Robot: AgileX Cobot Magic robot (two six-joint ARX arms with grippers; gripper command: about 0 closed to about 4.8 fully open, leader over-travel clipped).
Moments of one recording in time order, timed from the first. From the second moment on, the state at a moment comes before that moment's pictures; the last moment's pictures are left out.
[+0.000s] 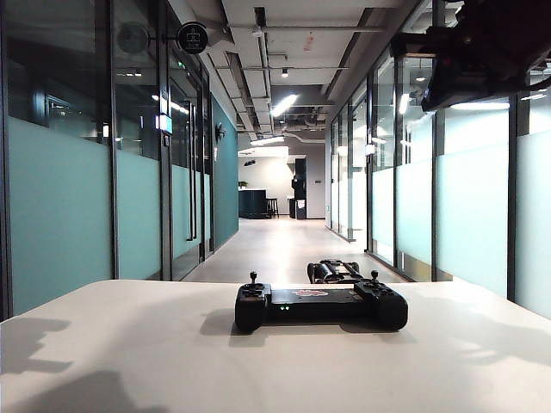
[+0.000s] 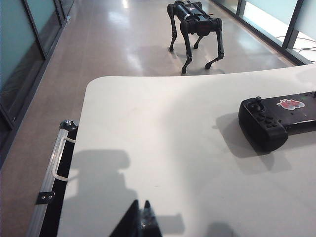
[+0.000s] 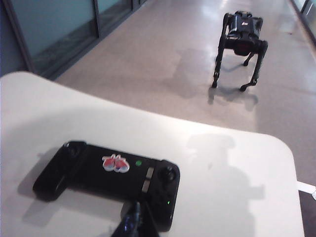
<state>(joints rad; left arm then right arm) -0.24 0.33 0.11 0.00 -0.09 0.03 0.52 1.11 0.62 0.23 0.24 0.00</state>
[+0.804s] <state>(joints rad) -0.24 0.33 0.11 0.00 -0.09 0.03 0.52 0.82 0.39 0.17 0.20 -0.01</state>
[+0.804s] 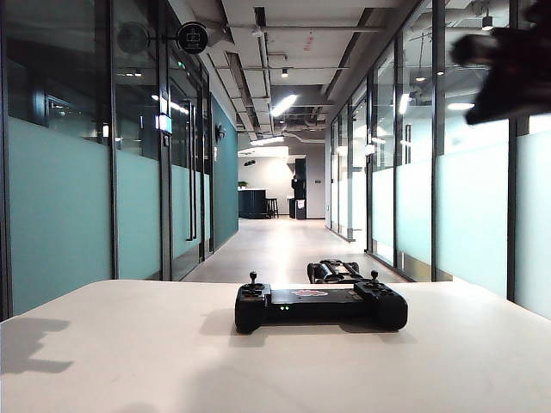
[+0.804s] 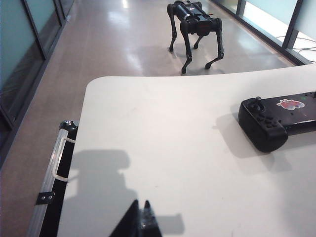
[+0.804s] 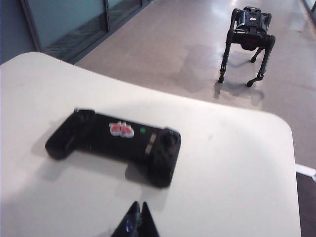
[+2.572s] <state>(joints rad) -0.24 0.33 0.11 0.00 -0.09 0.03 0.11 0.07 0.01 0.10 0.05 -0.01</state>
